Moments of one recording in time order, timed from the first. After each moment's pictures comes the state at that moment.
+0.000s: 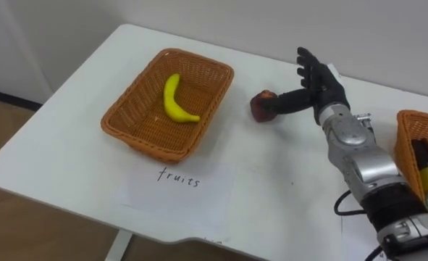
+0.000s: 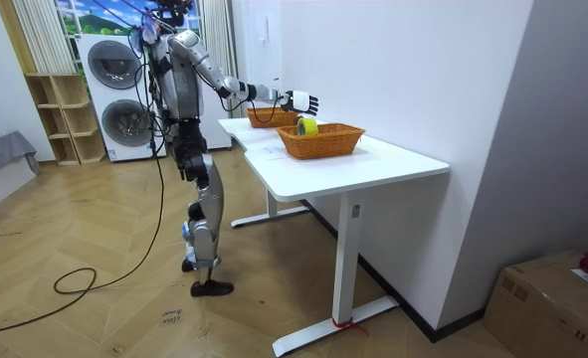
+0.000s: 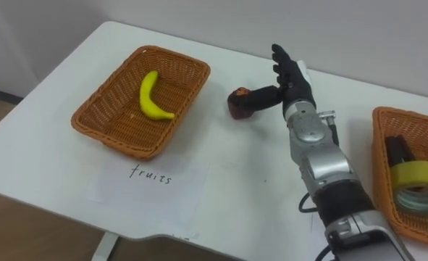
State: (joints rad) left arm 0.23 0.17 0.00 1.00 0.27 0.21 0.21; right arm -0.55 -0.32 0.22 0.62 0.23 0.10 -0.15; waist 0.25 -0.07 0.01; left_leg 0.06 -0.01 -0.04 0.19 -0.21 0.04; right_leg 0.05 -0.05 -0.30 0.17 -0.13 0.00
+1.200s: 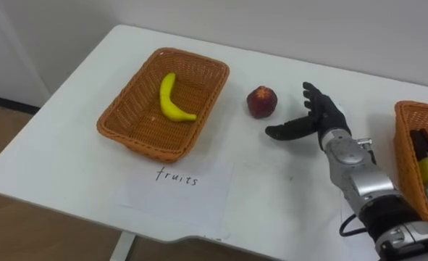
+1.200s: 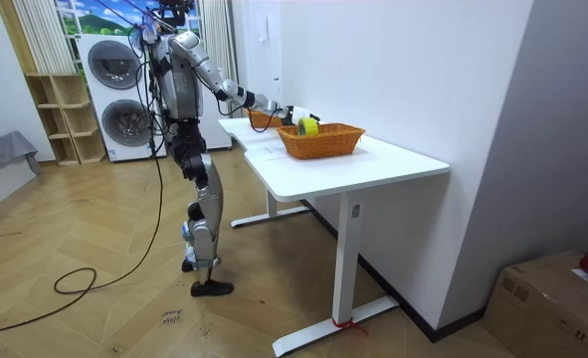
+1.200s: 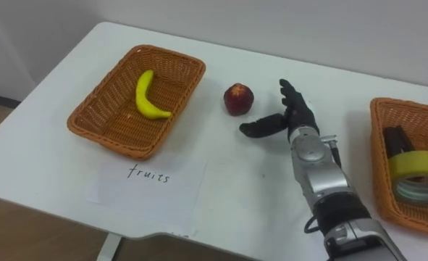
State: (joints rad) left arm 0.23 0.17 -0.08 1.00 0.20 0.22 0.21; right arm -0.53 -0.30 0.22 0.79 0.19 0.09 -0.17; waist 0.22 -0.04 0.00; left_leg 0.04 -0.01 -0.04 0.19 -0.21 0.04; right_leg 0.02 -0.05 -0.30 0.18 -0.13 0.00
